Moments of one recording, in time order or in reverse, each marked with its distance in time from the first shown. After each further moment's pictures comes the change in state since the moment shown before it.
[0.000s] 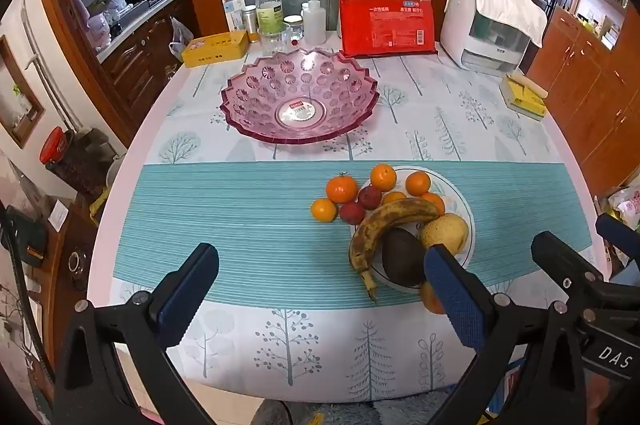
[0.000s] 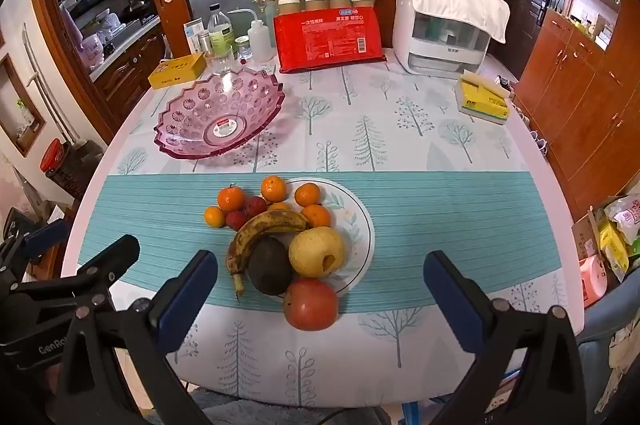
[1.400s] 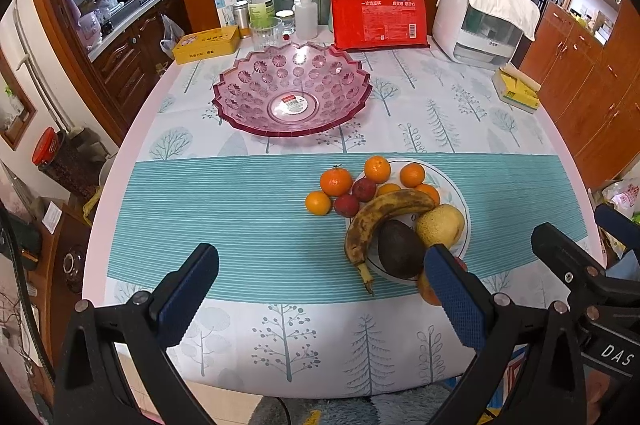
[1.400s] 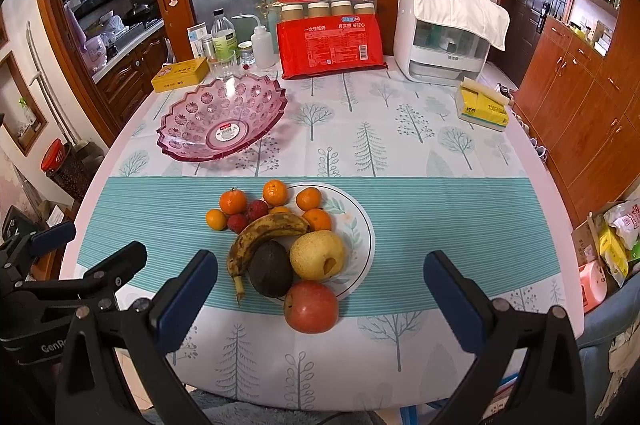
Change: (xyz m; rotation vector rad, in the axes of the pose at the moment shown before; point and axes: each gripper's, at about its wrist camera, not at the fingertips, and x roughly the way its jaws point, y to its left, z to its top) left arm 0.004 -0.004 0.000 0.016 0.026 -0.028; right arm -0.004 0.003 -0.006 -0.015 -0.034 -0.003
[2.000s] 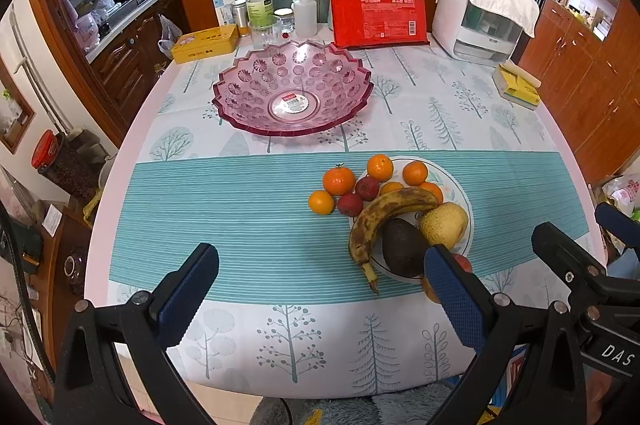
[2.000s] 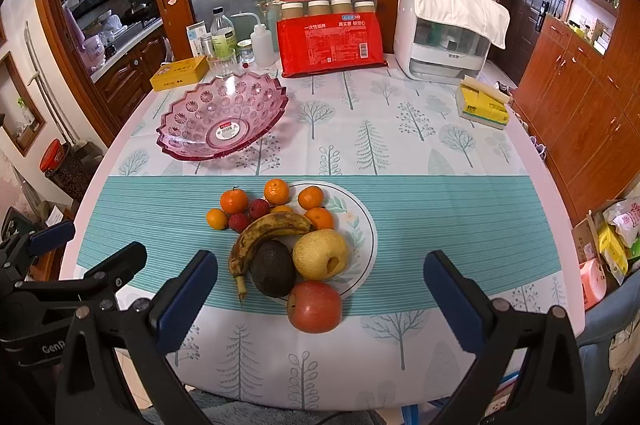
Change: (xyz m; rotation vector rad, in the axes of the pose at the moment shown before) left arm 0.000 0.009 -0.002 0.003 0.005 -0.012; right arm 0.001 0.003 0.000 0.004 0.002 -0.002
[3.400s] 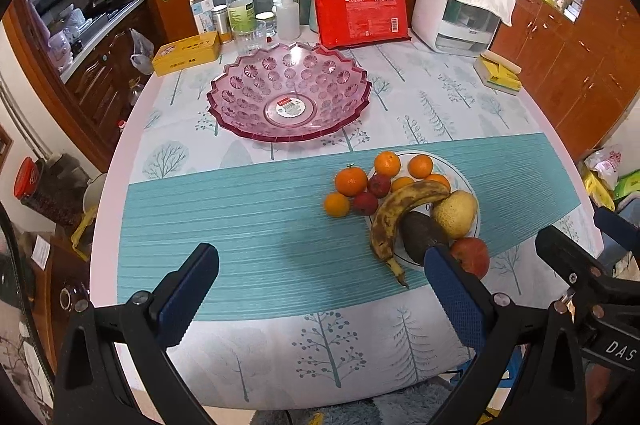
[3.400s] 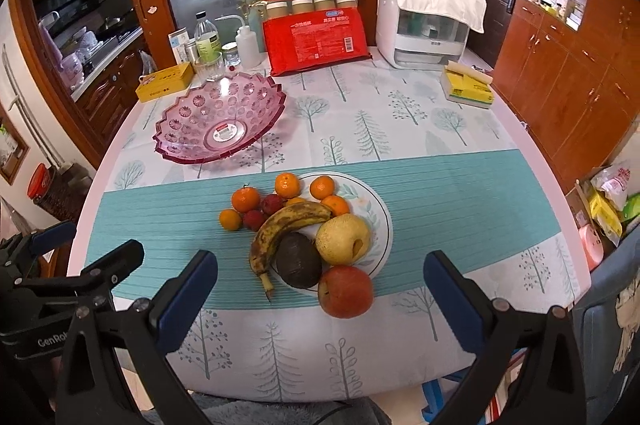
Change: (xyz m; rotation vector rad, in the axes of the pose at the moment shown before) left arm 0.009 0.046 0.007 0.109 -0.010 -0.084; right arm -0.006 0.035 -0.022 0.089 -0.006 -0.067
